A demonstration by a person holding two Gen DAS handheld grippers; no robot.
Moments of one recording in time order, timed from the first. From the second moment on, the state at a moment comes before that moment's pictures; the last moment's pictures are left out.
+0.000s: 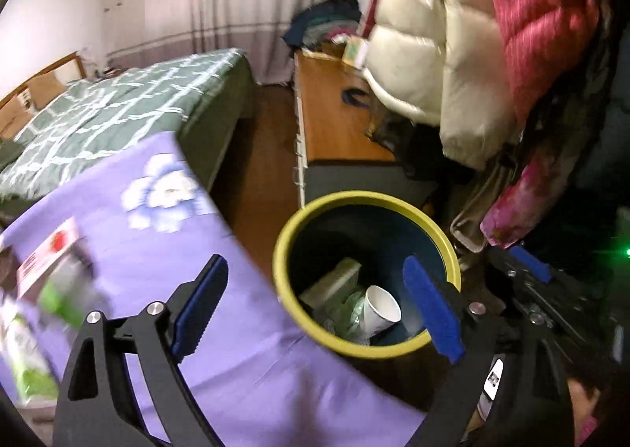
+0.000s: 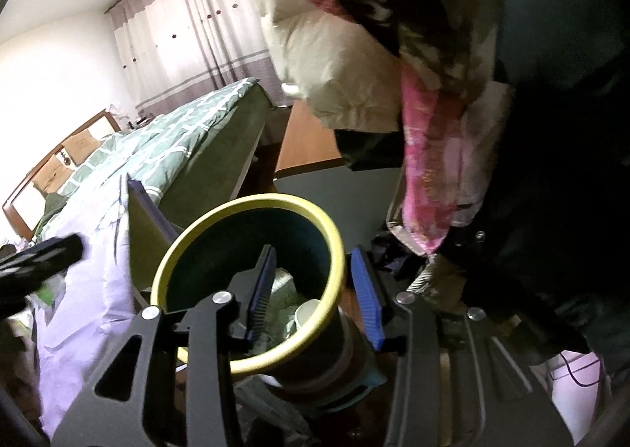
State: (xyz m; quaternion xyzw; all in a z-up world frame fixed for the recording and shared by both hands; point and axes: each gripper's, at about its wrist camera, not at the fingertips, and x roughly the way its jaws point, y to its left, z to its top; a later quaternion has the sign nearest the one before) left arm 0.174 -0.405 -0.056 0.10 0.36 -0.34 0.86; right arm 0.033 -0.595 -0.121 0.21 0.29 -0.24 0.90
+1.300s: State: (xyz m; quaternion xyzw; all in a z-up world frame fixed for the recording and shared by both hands) left arm 0.123 0.053 -0.024 -0.04 0.27 0.07 0.96; right arm 0.212 -0.192 -0.050 0.04 0.34 0.17 0.92
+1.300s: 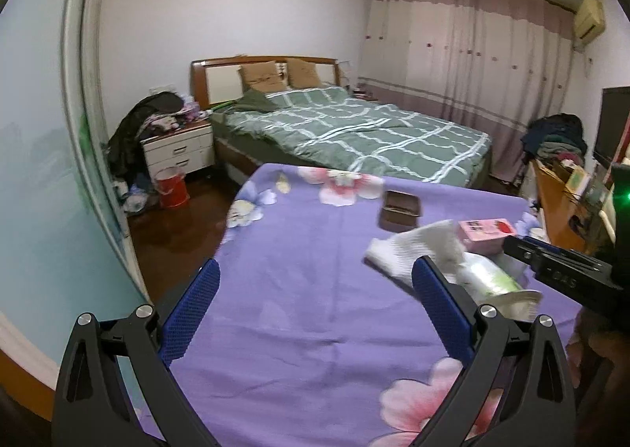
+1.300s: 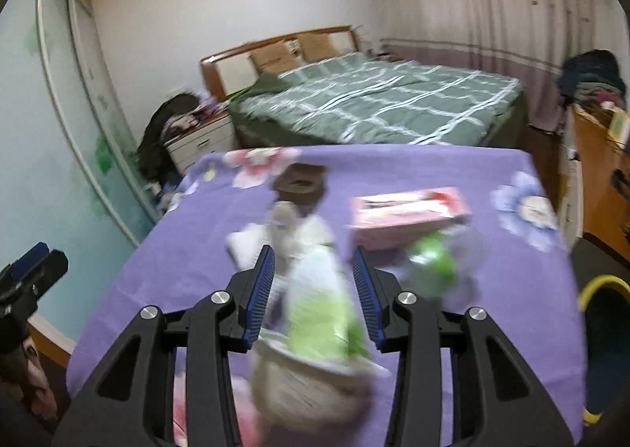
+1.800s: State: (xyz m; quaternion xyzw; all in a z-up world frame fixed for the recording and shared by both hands) left arm 0.153 0.087 -0.051 -0.06 0.30 0.07 0.95; right arm 0.275 -0.105 -0.090 -0.03 0.42 0.10 0.90
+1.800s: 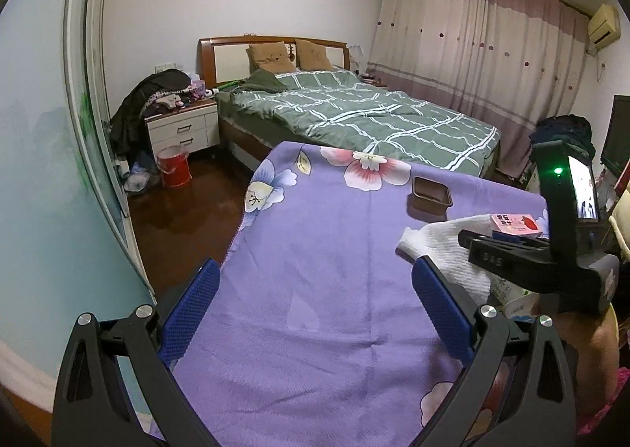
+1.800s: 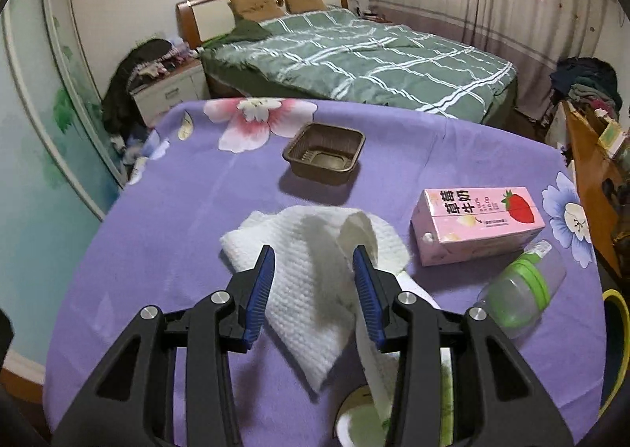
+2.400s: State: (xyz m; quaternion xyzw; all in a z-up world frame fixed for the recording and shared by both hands) left arm 0.150 0.071 -0.053 -0.06 0.31 0.05 0.95; right arm 0.220 -0.175 0.012 0.08 0.31 0.20 0.93
